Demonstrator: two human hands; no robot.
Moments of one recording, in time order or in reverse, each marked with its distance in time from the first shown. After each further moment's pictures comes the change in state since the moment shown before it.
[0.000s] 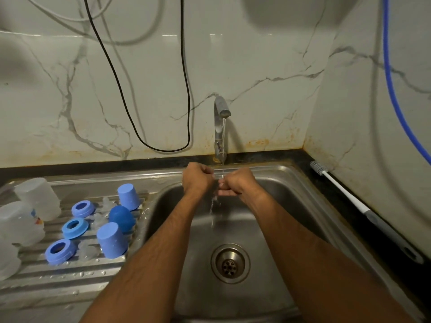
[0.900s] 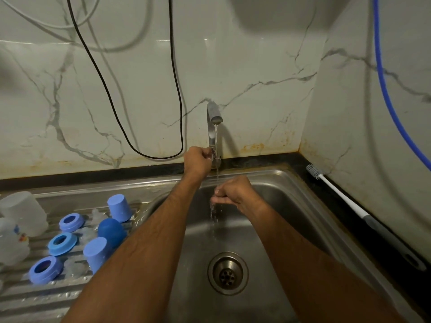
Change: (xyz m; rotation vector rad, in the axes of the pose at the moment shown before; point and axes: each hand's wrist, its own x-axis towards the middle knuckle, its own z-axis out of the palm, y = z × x) left_hand 0.047 0.038 0.005 -0.068 -0.006 0.146; right_hand -0.009 0.000 -0.007 0.082 -0.053 0.023
